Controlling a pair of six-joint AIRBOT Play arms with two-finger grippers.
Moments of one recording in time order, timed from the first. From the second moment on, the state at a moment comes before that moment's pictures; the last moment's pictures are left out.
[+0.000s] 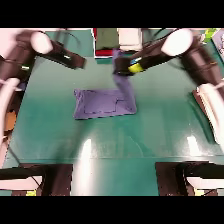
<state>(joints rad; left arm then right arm) -0.31 -1.43 1.69 1.50 -1.12 -1.54 0.54 -1.47 1.70 -1.14 1.11 1.77</state>
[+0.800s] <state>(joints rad) -0.13 -1.21 1.68 1.47 -1.21 -1.52 0.49 -1.55 1.54 -1.27 1.05 1.74</state>
